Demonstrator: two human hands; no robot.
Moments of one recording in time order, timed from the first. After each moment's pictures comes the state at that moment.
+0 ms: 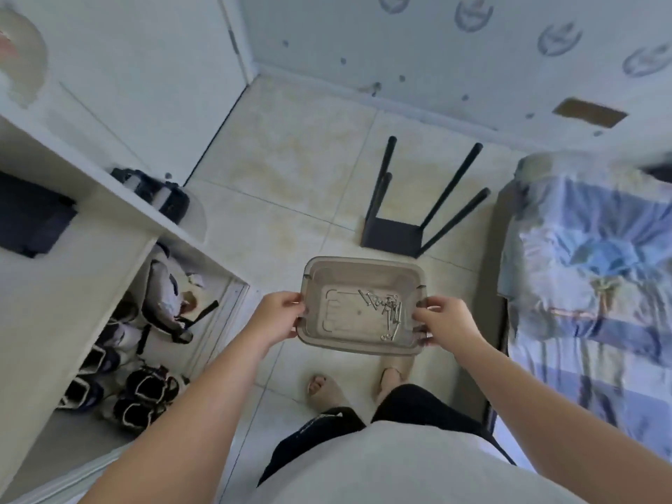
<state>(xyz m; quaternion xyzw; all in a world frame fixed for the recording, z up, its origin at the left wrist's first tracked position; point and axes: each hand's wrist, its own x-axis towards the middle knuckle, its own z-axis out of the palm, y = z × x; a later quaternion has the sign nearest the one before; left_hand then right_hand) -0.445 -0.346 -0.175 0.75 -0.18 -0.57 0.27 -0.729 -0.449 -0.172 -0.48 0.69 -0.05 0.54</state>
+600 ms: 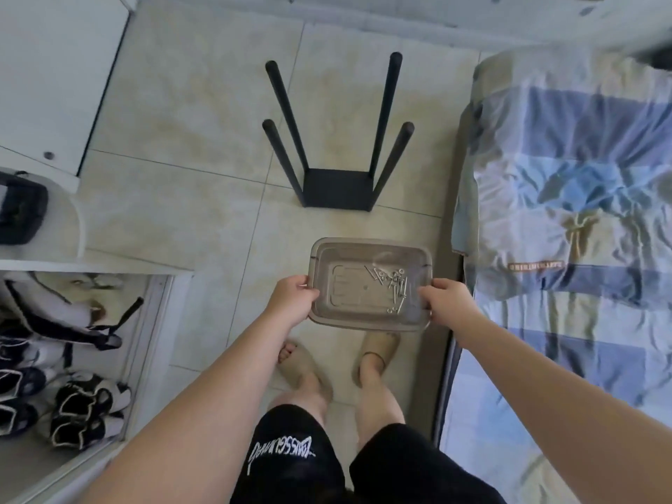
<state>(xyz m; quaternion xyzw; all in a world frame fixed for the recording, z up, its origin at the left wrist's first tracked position) -0.662 -0.507 -0.313 0.77 -0.20 -0.58 0.16 -0.922 -0.564 -0.312 -0.33 0.75 -0.03 0.57</state>
